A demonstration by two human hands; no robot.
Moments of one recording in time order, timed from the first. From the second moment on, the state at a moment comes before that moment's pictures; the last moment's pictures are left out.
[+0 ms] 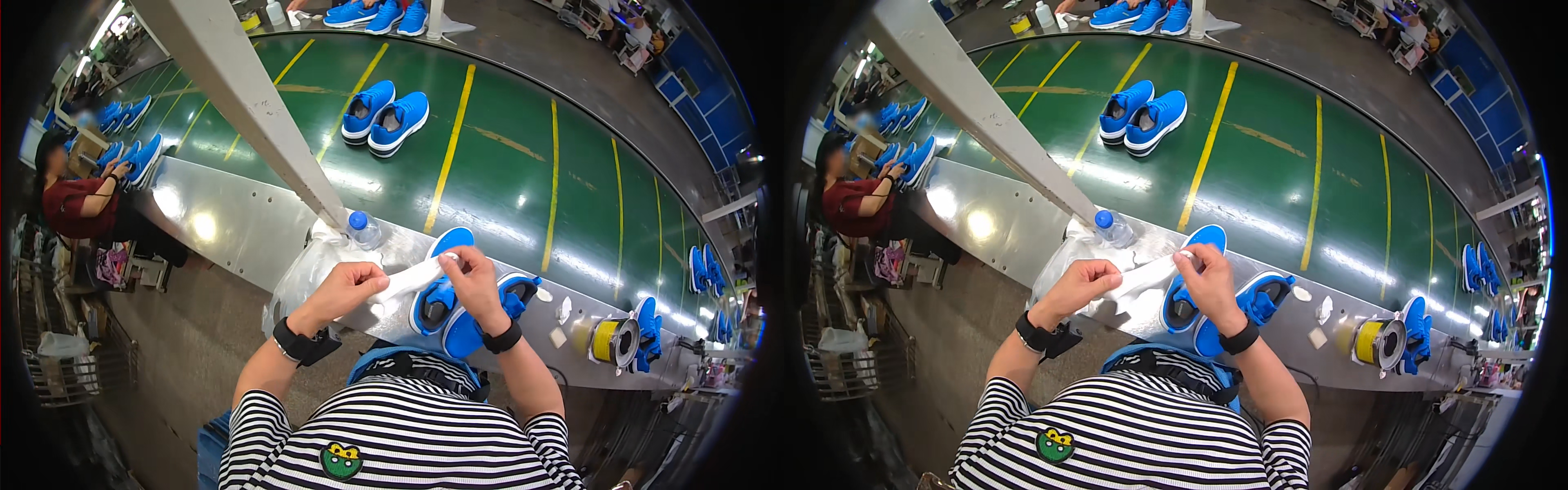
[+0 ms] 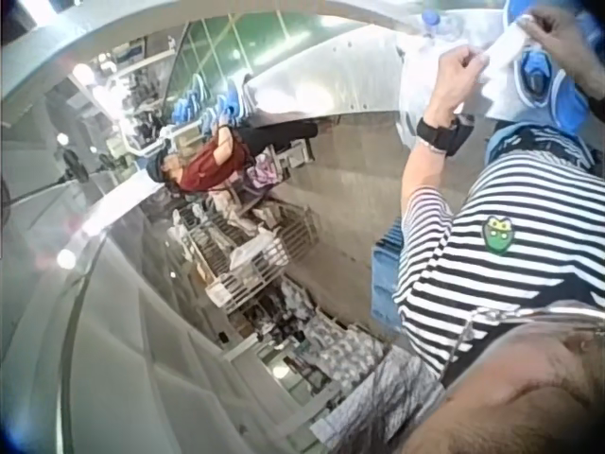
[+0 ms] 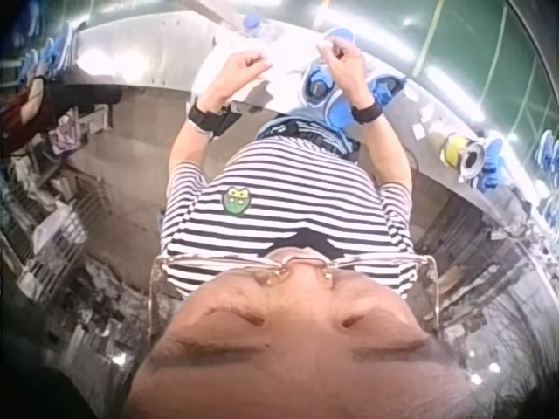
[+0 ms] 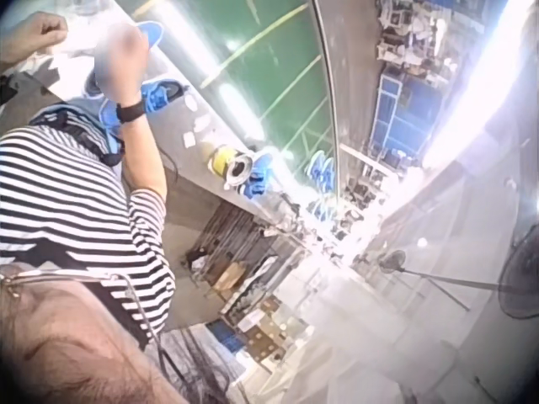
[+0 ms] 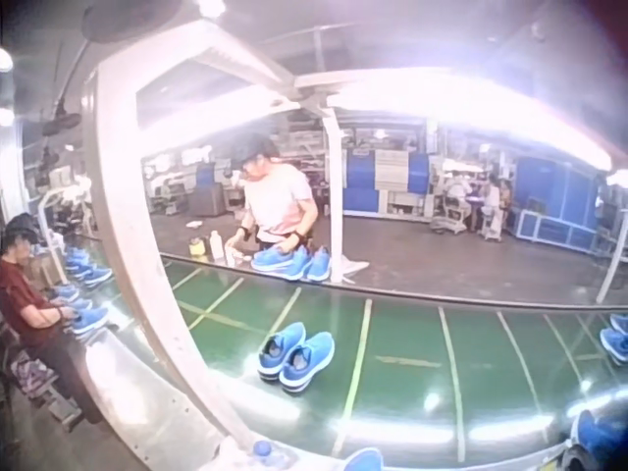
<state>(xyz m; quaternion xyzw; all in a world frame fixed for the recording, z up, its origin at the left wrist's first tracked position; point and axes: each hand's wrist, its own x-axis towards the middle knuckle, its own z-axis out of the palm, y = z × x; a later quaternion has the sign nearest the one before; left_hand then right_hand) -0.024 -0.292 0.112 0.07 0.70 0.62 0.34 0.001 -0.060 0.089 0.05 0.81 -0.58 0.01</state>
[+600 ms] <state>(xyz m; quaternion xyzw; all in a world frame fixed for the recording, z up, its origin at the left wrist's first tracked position) -0.034 -0.304 0.125 0.18 0.70 0.60 0.34 0.015 -0.093 0.103 -0.01 0.51 -0.80 0.32</state>
